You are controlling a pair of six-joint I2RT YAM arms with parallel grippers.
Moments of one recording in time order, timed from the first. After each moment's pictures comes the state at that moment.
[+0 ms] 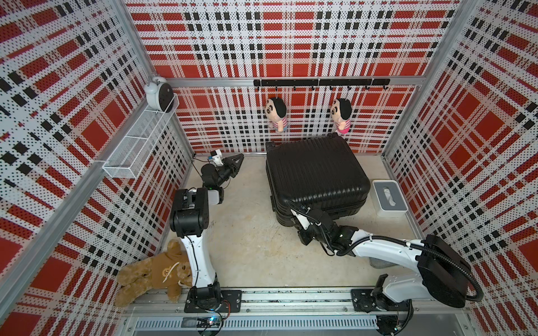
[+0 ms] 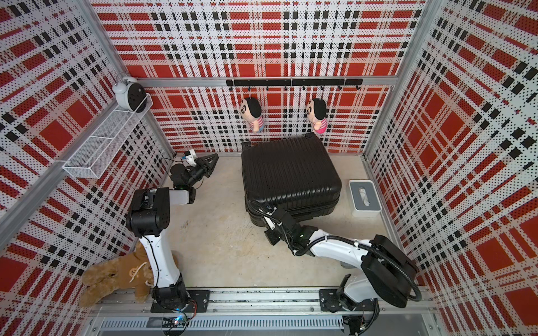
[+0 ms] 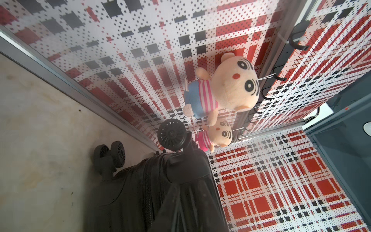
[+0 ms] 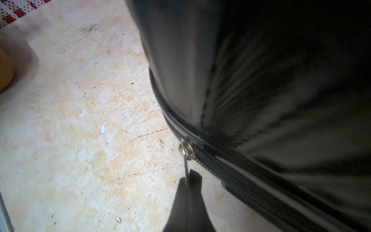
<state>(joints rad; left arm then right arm) 0.09 2.09 1.13 1.12 0.71 -1.38 0.91 1.39 0.70 0.01 0.07 0.13</state>
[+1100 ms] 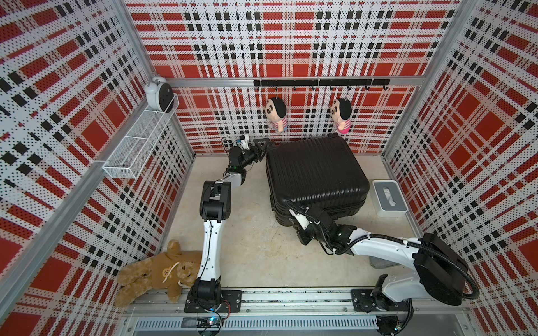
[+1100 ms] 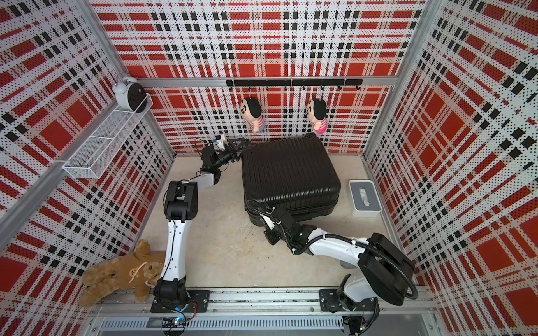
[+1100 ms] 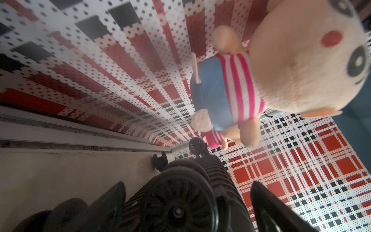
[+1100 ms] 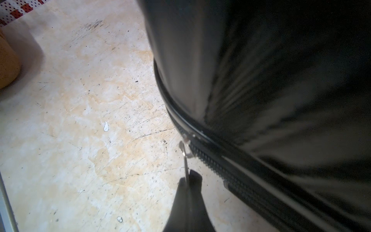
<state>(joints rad) -0.12 2.59 1.95 0.82 0.73 -1.31 0.90 1.42 0.72 0.01 0.03 0.12</state>
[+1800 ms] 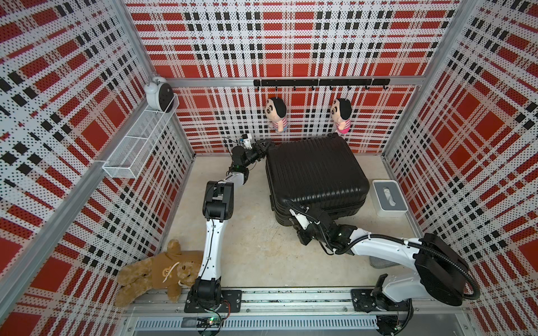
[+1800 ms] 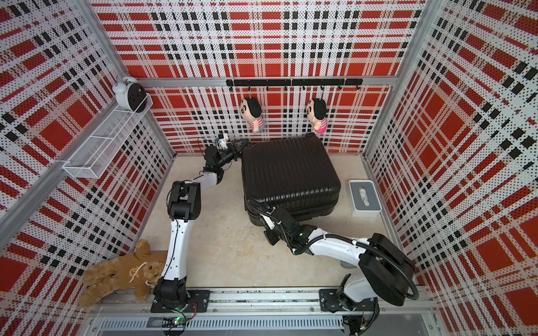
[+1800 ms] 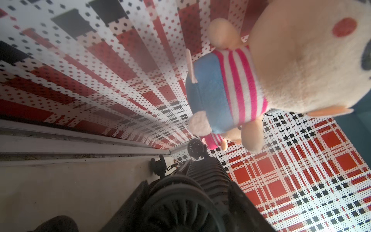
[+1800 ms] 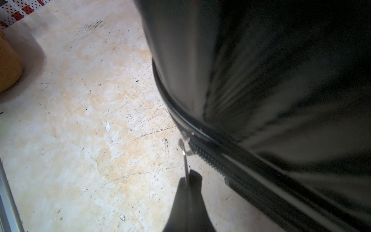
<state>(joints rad) -0.12 2.61 1.98 0.84 0.72 -1.34 0.90 1.41 0.72 0.00 0.03 0.14</state>
